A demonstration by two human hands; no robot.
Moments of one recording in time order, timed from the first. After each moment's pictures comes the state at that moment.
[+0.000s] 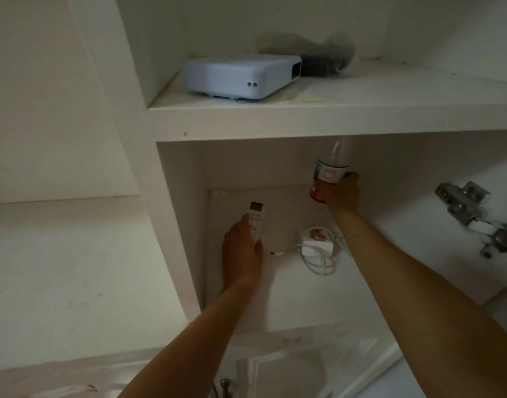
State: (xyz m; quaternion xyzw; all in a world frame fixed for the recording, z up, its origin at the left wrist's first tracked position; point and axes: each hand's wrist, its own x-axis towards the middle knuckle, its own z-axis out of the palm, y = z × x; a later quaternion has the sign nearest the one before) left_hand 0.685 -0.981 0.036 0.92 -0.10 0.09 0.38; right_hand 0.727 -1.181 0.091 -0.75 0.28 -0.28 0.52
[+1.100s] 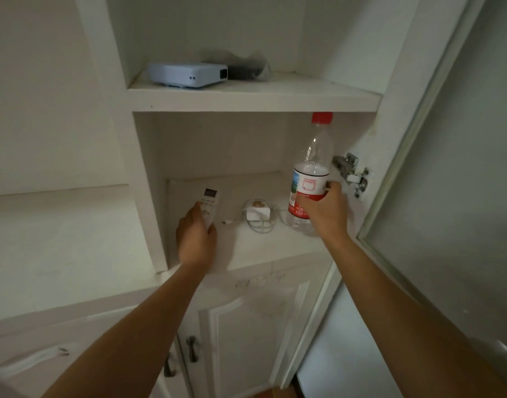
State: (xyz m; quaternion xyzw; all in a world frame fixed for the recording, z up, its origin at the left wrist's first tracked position) left_hand 0.623 -0.959 0.044 0.91 -0.12 0.13 0.38; right_hand 0.531 -1.153 0.122 -0.78 0.28 -0.34 0.45
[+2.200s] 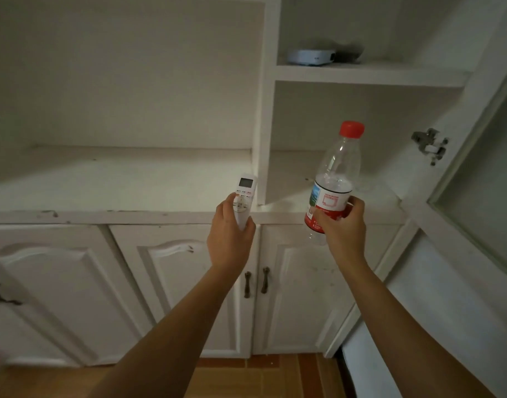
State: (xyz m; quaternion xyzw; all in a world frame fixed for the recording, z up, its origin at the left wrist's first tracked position) left_hand 0.456 -0.809 0.055 0.87 -0.05 0.22 0.44; right_hand 0.419 -0.982 0.082 -0.75 0.17 -0.31 0.56
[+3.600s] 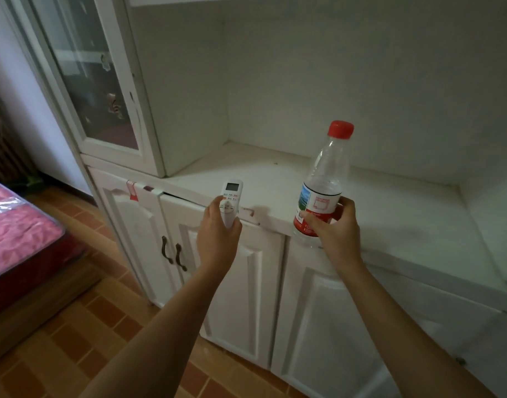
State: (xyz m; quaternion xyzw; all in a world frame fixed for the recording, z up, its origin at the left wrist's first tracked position) left_hand 0.512 -0.442 0.041 0.84 0.19 0.32 0.39; right_hand 0.555 -0.628 0.068 -0.76 -0.07 -0.13 0.63
